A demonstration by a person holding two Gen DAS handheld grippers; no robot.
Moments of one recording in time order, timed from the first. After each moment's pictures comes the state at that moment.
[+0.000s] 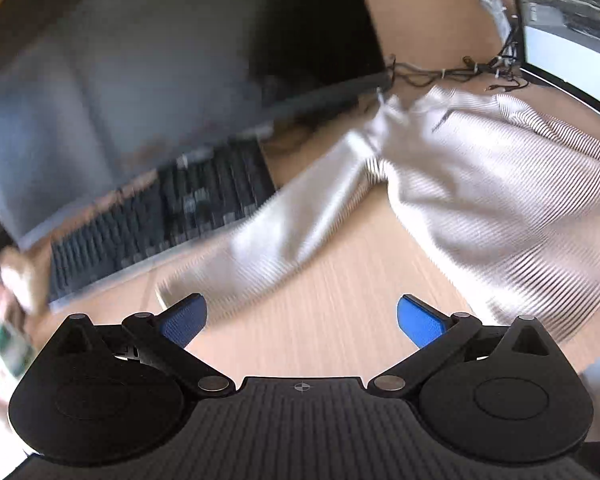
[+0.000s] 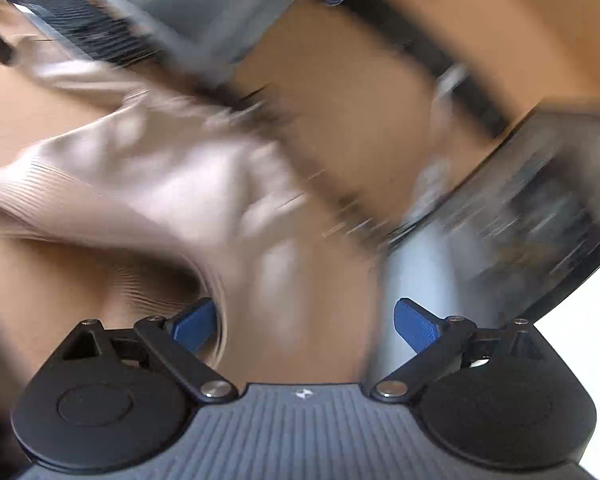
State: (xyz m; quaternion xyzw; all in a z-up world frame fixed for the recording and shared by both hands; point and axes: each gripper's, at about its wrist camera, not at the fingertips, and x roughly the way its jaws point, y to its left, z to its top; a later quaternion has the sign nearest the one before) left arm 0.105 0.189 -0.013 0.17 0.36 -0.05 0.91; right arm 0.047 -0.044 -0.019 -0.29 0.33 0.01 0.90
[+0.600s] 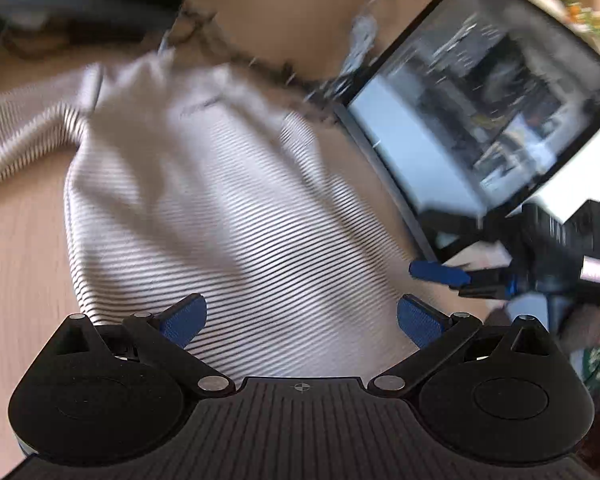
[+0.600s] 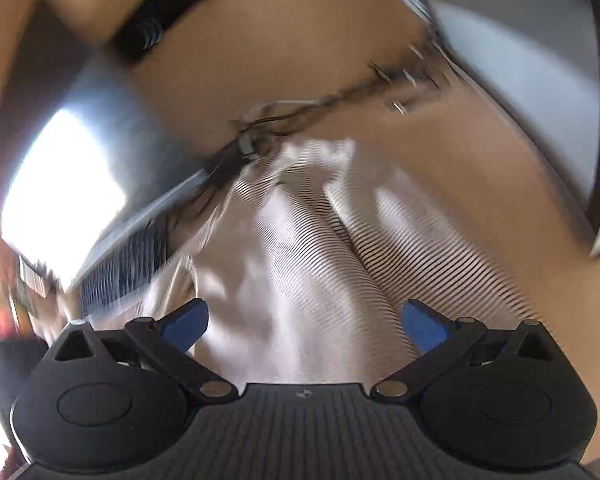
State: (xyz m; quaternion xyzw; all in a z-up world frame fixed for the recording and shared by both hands) left arm 0.182 0.121 -0.062 -0.14 0.46 -0.33 0.81; right arm 0.134 -0.131 -0.023 0.35 0.38 0.01 0.86
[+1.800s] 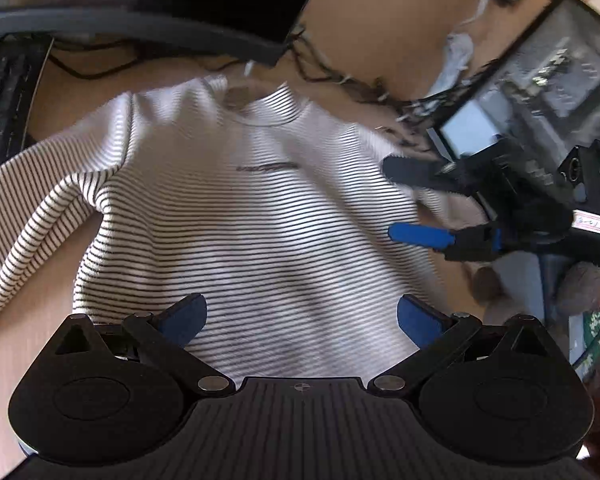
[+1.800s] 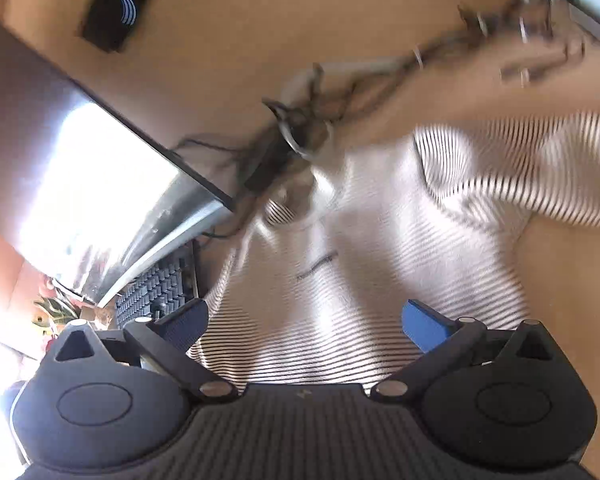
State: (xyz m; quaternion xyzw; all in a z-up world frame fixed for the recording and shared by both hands) left arm 0.273 0.136 -0.052 -0.11 0.50 -0.25 0.82; right arm 0.299 -0.107 -0.065 0.35 0.43 0.10 0.82
